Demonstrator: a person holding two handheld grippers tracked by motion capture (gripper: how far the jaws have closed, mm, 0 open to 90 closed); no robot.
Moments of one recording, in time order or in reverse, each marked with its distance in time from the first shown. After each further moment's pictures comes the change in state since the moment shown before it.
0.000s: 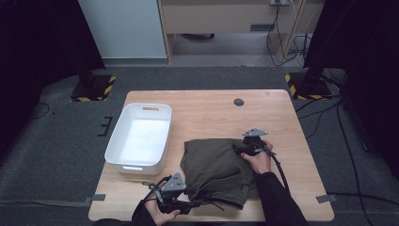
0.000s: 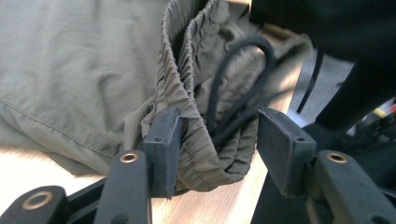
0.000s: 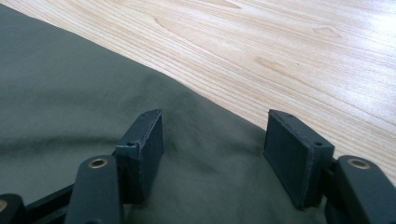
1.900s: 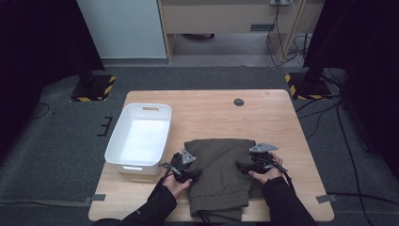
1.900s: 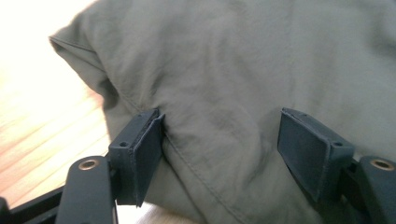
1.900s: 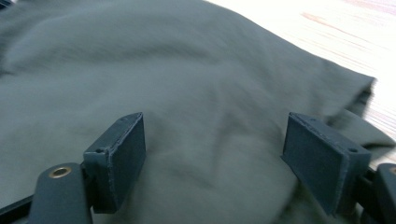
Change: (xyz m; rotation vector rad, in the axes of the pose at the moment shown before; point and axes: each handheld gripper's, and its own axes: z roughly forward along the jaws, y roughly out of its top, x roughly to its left) left arm 0.074 0.022 0.073 0.105 0.460 -0.015; right arm 0.011 -0.035 -0.054 0.030 0.124 -0.034
